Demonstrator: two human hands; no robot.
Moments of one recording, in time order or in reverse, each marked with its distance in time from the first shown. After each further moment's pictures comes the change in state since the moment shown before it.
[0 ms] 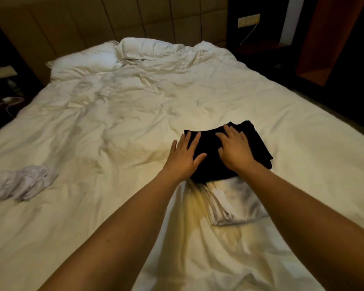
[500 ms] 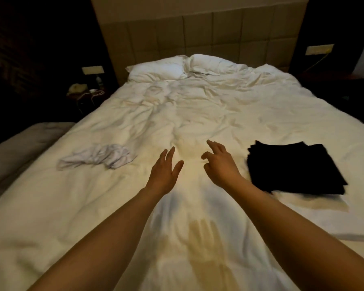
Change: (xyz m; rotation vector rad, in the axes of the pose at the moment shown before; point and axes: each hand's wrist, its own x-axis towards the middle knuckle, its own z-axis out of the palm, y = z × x) left_hand -0.206 -0.169 -0.081 -0.310 0.270 -0.461; right_hand -0.048 -0.246 0.004 0.199 0.033 -0.400
